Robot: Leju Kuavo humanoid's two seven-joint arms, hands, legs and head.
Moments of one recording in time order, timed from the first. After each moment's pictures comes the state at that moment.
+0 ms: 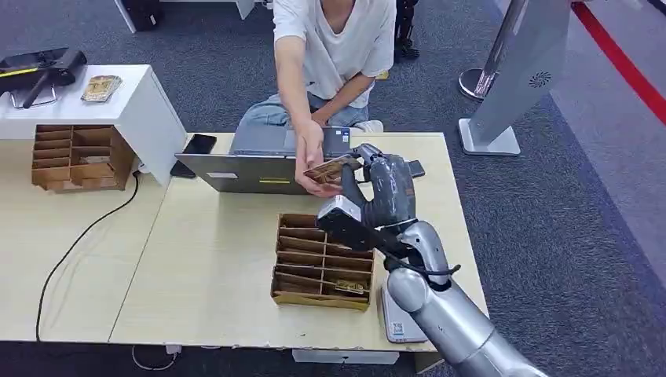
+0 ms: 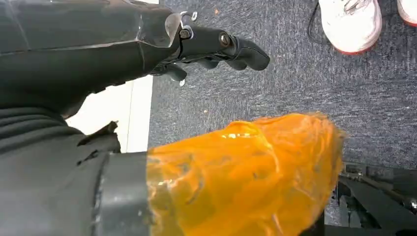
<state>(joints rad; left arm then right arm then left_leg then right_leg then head) -0.13 -0.16 -1.54 -0.11 1.41 0.49 0.13 -0.55 0.04 0.66 -1.27 0.64 -0.44 -0.07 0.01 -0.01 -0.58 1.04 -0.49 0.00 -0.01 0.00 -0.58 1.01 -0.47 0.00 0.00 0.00</state>
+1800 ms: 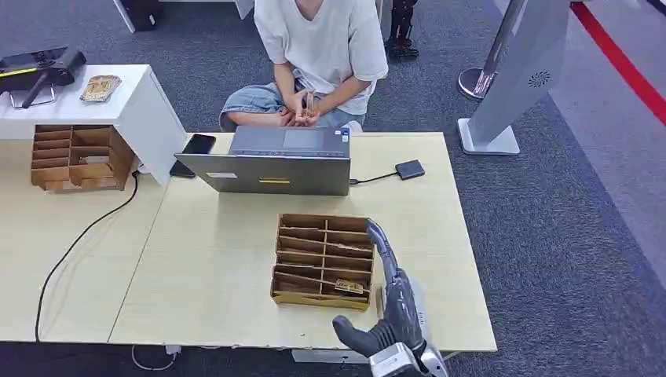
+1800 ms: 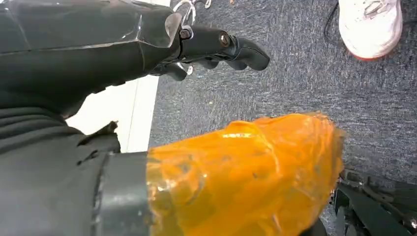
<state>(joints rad) -0.13 -0.17 -1.50 -0.11 1.51 0.54 0.10 -0.01 -0.05 0.72 -1.64 0.31 -0.48 -0.44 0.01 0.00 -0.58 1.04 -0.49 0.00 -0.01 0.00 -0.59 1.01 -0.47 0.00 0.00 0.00</state>
